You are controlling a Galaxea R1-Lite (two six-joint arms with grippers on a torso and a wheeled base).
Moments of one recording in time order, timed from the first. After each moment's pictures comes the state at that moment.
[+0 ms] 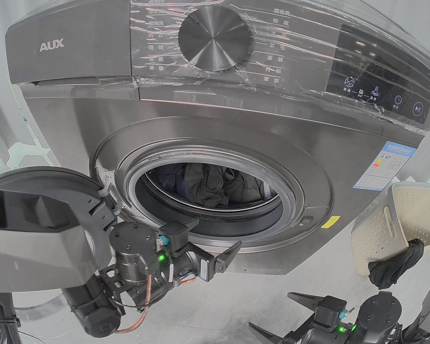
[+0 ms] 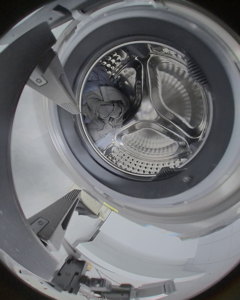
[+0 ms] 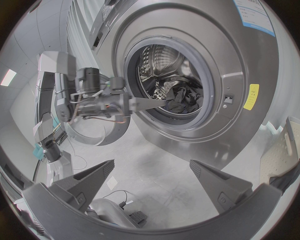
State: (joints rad) left arm -0.72 2.13 -0.55 -1.52 0.08 -0.08; right arm 0.94 1.86 -0.02 -1.51 -0.20 0.16
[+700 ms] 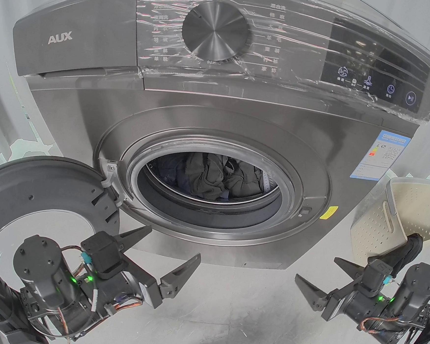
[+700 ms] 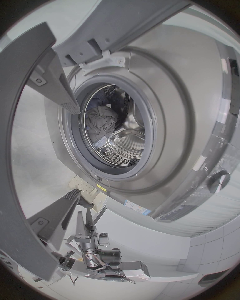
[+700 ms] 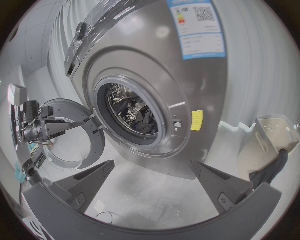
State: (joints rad) left arm -0.79 1.73 -0.17 -1.55 0.18 -0.11; right arm 0.75 1.66 -0.02 -1.46 -0.30 0.17
